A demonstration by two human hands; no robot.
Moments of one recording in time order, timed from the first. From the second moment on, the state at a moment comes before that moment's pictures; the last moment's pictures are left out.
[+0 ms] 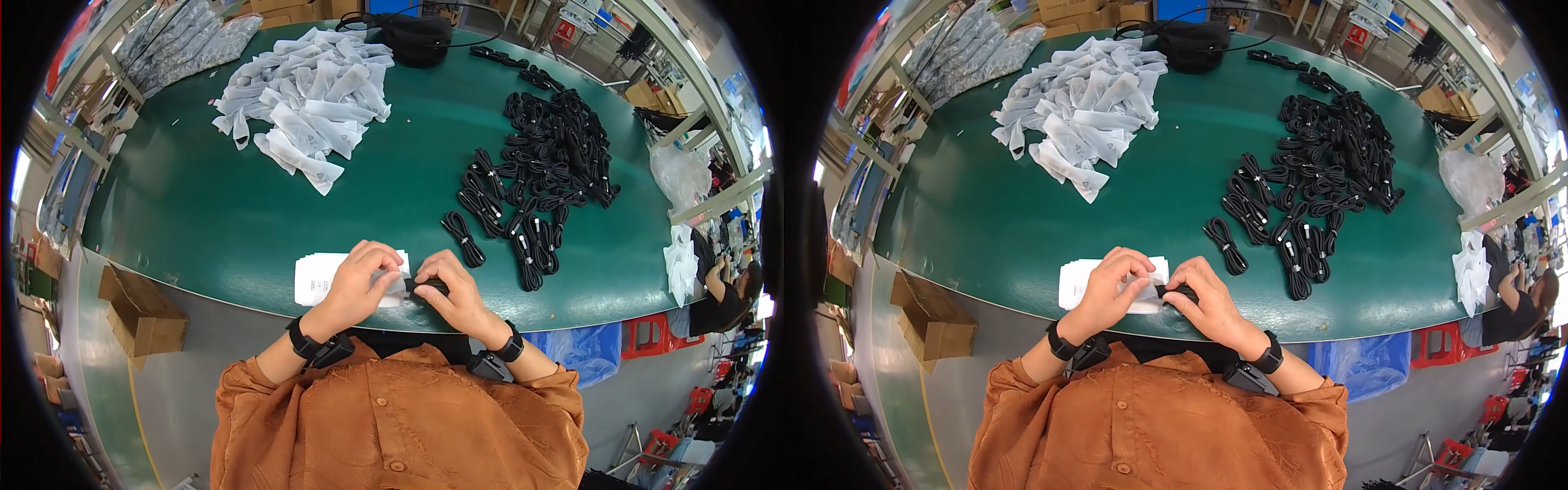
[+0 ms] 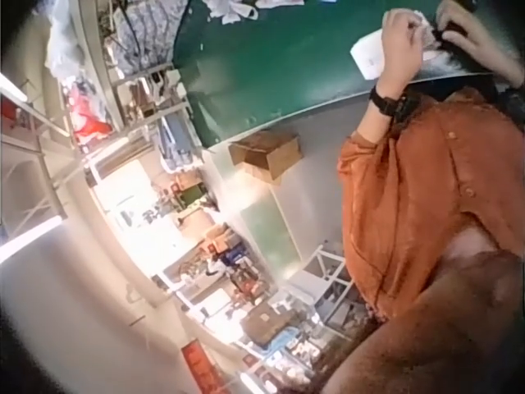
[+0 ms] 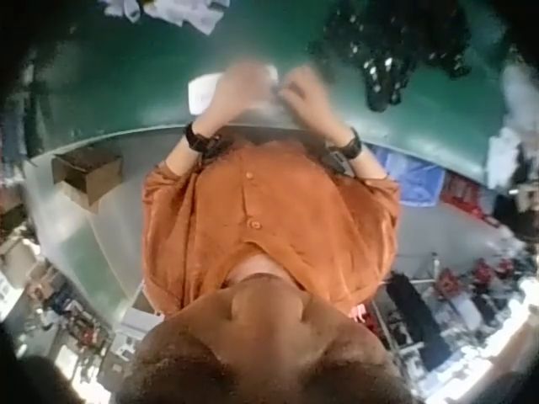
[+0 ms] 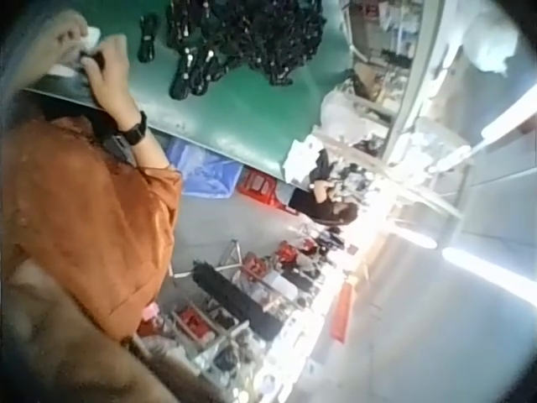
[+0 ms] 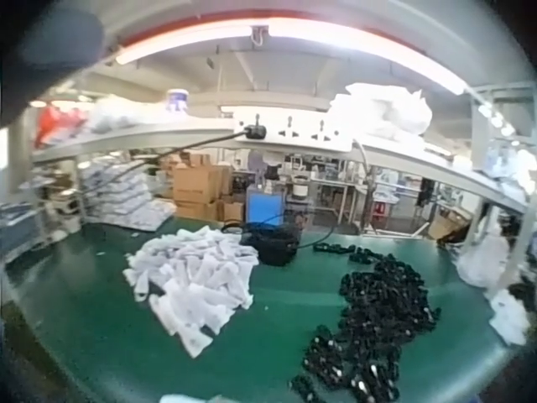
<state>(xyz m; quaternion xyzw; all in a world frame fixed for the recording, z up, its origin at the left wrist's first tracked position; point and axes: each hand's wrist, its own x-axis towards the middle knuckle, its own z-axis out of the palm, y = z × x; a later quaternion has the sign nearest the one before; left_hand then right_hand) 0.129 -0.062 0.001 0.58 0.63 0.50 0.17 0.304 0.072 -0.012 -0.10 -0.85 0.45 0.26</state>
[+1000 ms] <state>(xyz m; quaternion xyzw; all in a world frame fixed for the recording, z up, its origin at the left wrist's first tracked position) 0.137 -0.072 -0.034 0.65 0.67 0.36 0.04 0.327 0.117 -0.001 -0.09 -0.97 0.05 0.21</state>
